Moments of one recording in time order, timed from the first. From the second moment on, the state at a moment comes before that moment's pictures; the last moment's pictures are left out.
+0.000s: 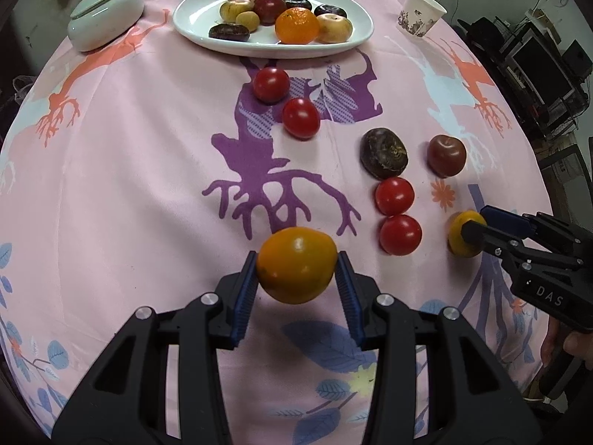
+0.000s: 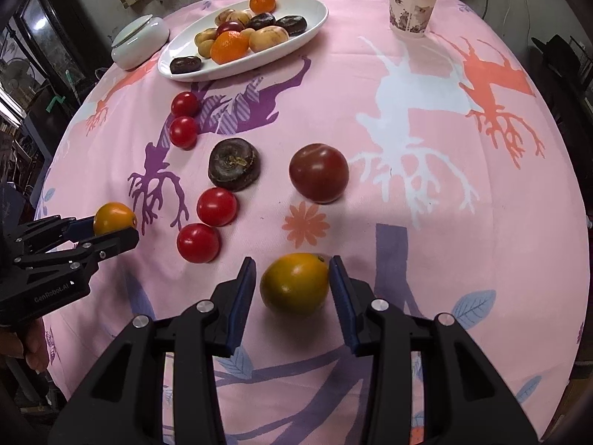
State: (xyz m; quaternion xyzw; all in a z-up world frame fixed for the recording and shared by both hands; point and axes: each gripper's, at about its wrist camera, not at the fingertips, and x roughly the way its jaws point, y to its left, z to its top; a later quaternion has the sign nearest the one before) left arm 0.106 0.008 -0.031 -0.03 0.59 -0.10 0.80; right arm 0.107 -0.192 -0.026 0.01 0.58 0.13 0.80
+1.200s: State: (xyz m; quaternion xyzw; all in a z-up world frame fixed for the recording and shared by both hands) left arm 0.244 0.020 0.038 -0.03 0.50 -0.08 0.86; right arm 0.234 -0.143 0.046 0.04 0.47 0.19 0.86
